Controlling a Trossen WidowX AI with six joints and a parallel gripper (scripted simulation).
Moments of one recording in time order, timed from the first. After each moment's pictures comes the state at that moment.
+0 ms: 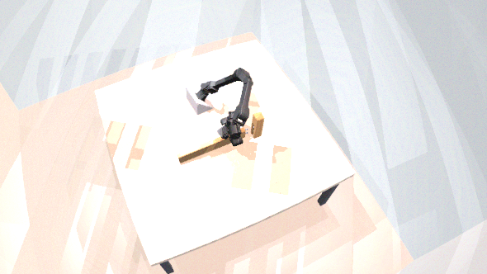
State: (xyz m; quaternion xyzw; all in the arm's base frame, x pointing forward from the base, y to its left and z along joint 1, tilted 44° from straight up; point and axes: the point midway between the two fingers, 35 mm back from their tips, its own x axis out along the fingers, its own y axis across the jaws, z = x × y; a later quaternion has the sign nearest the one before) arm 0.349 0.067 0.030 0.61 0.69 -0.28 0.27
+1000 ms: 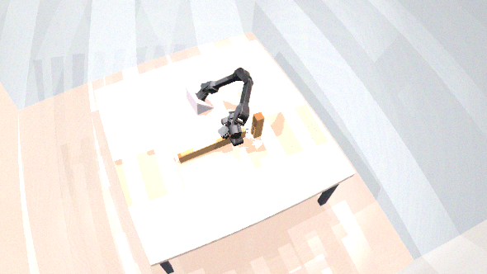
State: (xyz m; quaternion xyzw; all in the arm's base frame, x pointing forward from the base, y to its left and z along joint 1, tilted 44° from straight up) arm 0.348 0.069 0.032 0.61 0.69 -0.28 0.27
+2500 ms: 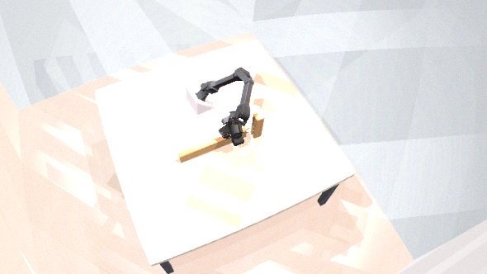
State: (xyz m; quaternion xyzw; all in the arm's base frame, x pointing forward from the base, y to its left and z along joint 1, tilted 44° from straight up) arm 0.348 0.072 0.035 0.61 0.69 -0.28 0.27
